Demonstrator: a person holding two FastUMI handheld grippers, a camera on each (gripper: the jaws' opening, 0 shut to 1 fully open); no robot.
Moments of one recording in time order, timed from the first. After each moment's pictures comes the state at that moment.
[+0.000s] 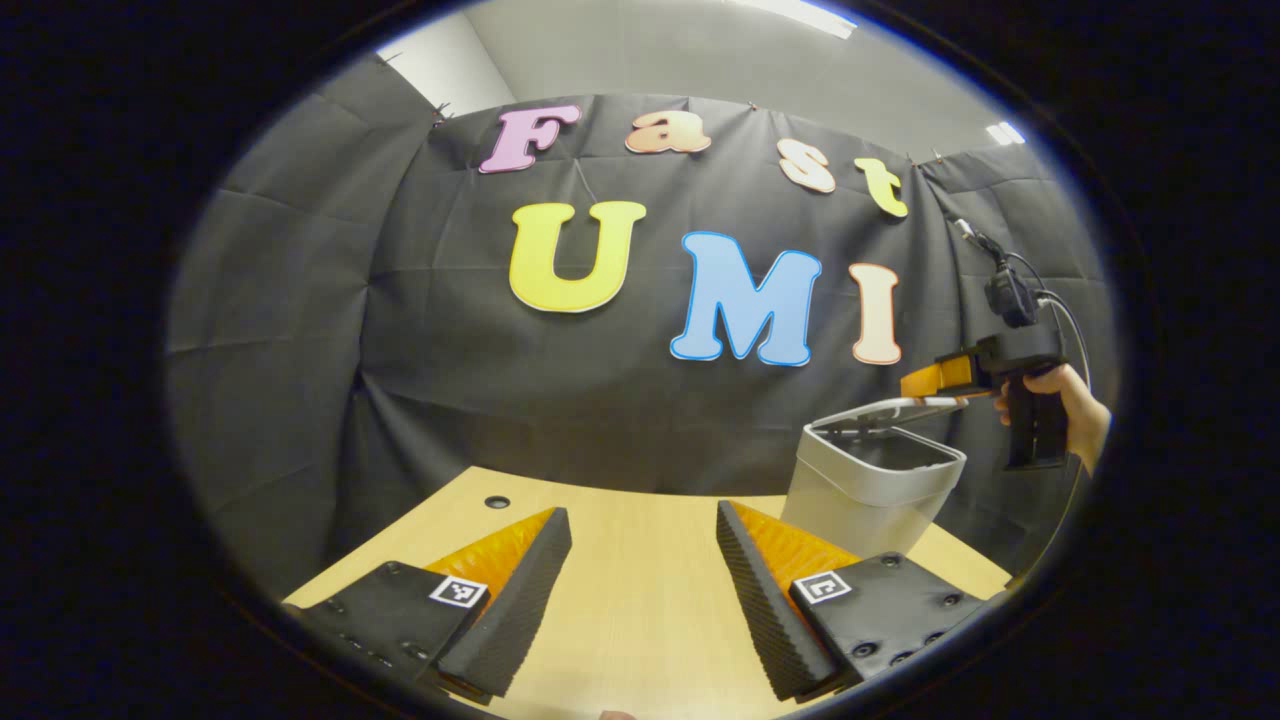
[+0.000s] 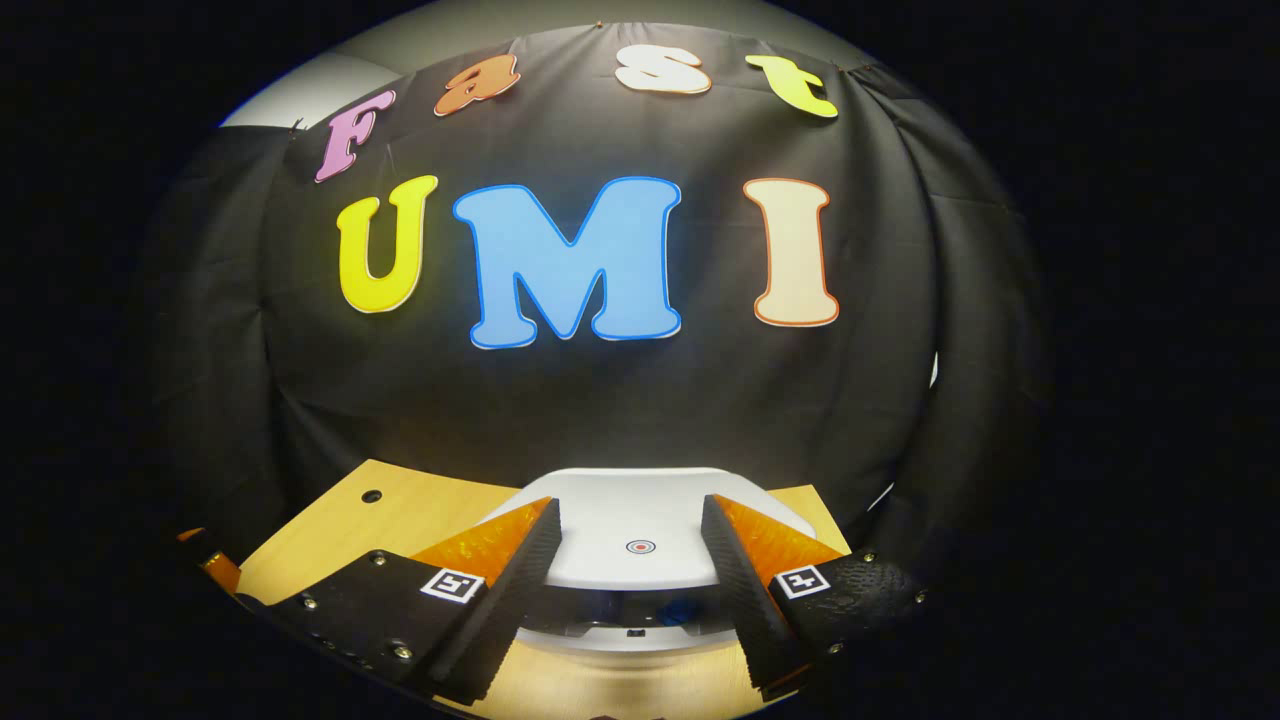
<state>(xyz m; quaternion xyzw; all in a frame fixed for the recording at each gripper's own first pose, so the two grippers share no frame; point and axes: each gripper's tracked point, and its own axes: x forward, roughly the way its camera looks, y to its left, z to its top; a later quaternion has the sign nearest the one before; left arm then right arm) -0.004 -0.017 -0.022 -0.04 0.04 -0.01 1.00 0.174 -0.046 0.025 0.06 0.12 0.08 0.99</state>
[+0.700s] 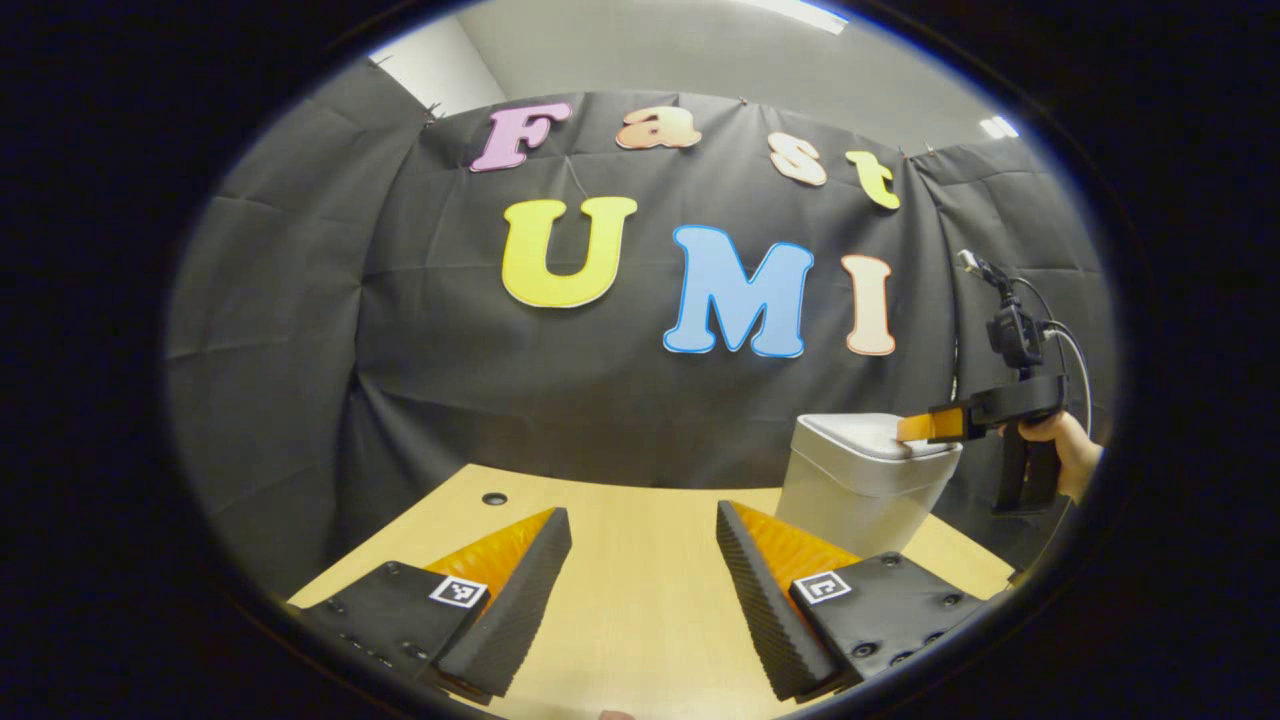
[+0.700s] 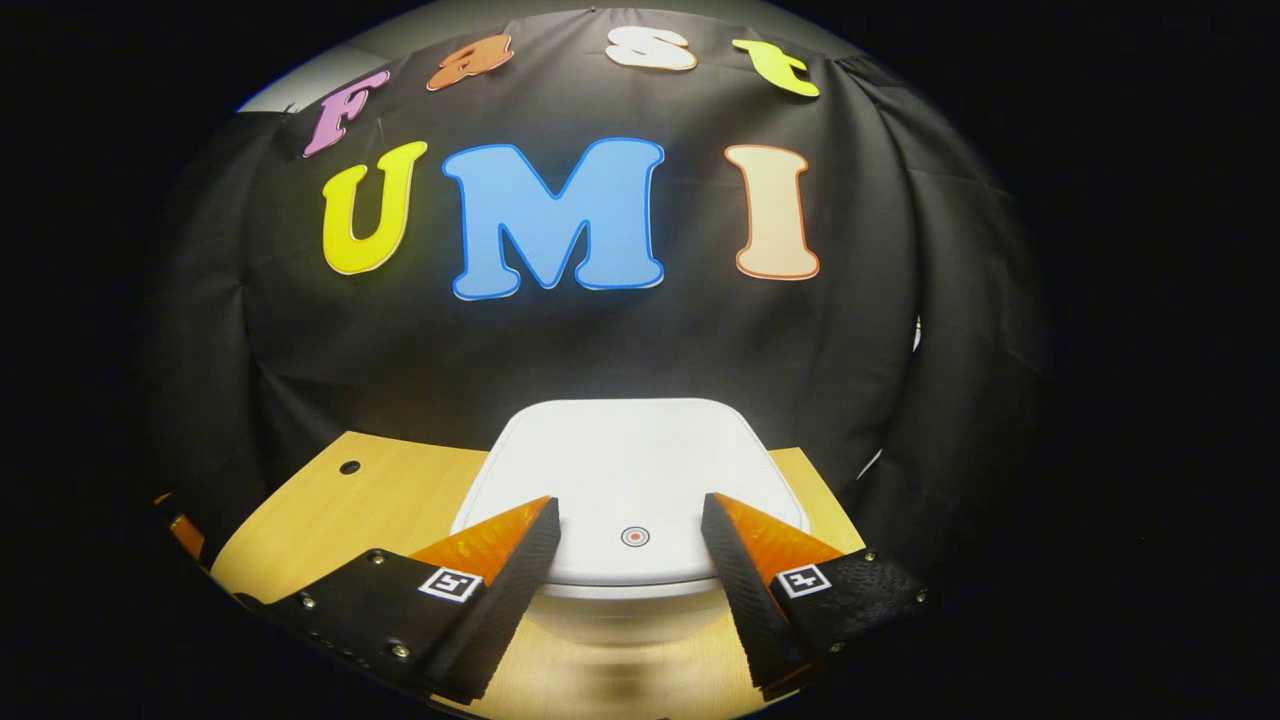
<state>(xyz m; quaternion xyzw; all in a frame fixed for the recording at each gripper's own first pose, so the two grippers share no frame) -0.007 -0.022 -0.031 -0.04 0.05 -0.01 1.00 0.158 -0.042 -0.025 0.05 0.14 0.05 0.99</state>
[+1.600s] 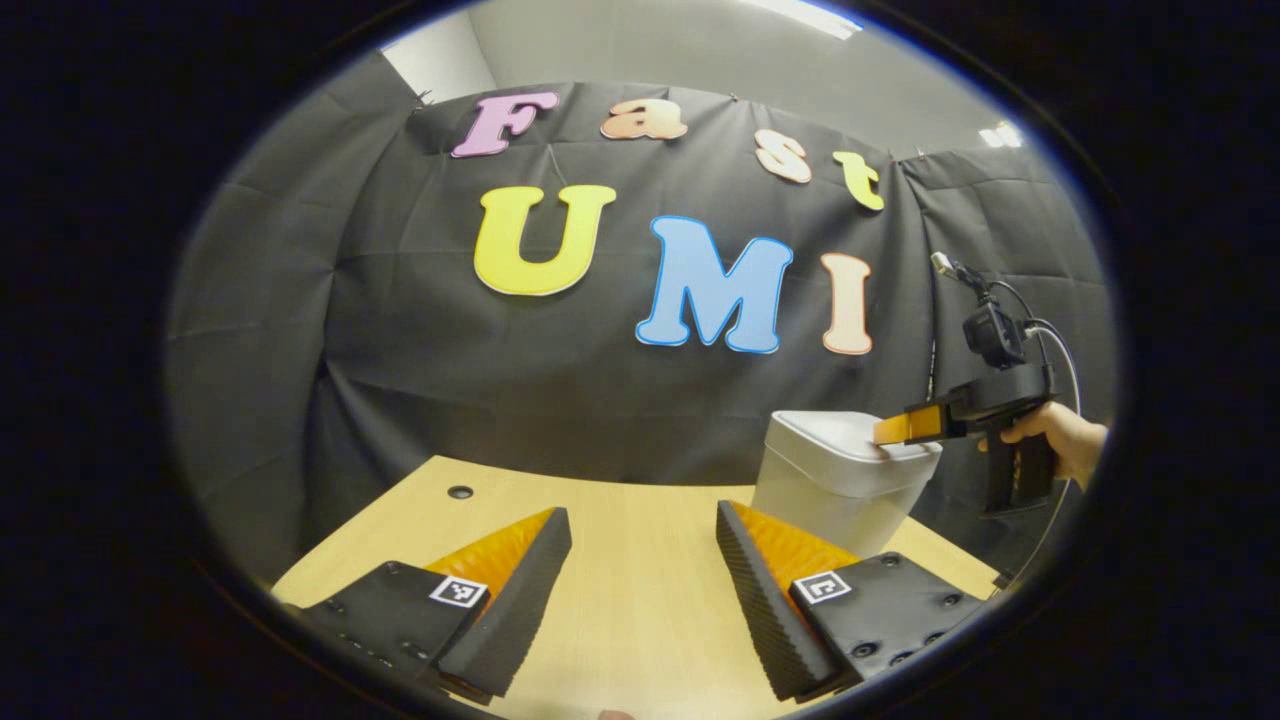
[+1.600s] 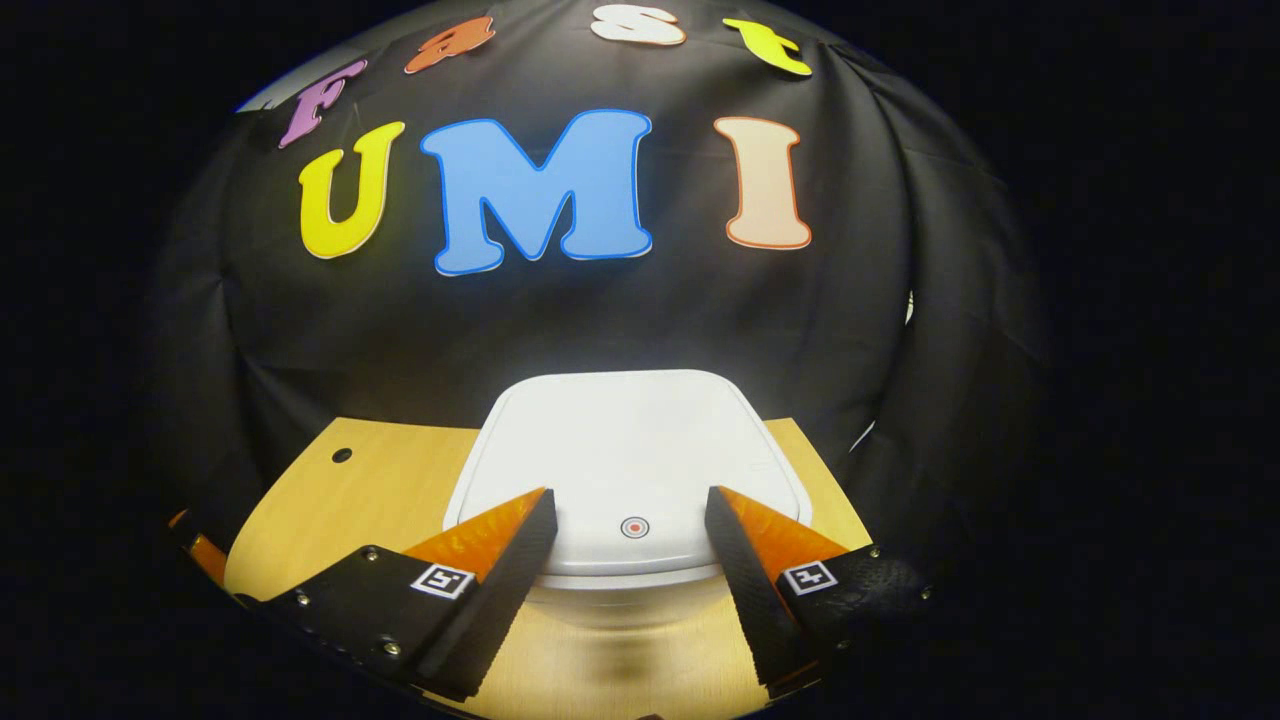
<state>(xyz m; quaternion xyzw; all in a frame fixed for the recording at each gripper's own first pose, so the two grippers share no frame) 0.012 -0.044 -0.041 -0.05 0.06 -0.06 1.00 0.156 -0.039 -0.038 0.05 0.20 0.04 0.98</state>
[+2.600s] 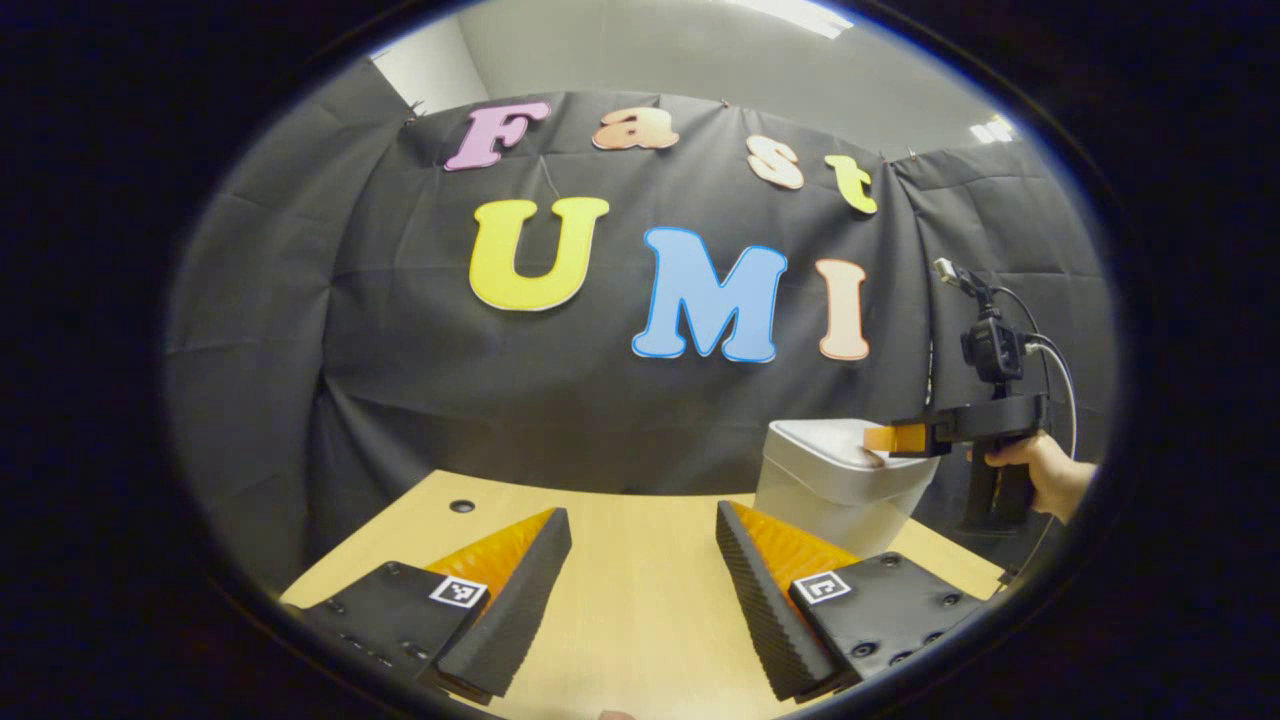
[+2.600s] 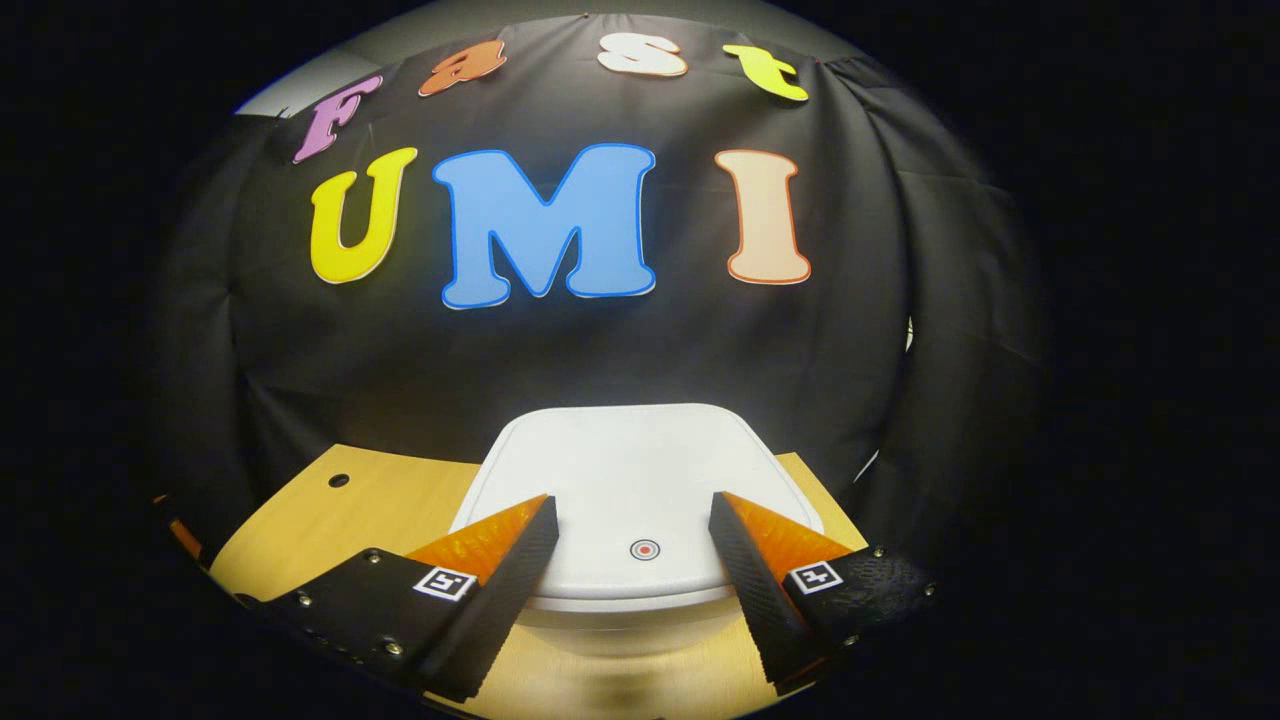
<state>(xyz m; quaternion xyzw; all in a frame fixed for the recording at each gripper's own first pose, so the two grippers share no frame) 0.008 -0.040 -0.020 -0.04 0.04 -0.05 1.00 0.171 -0.033 -0.030 0.06 0.13 0.04 0.99</state>
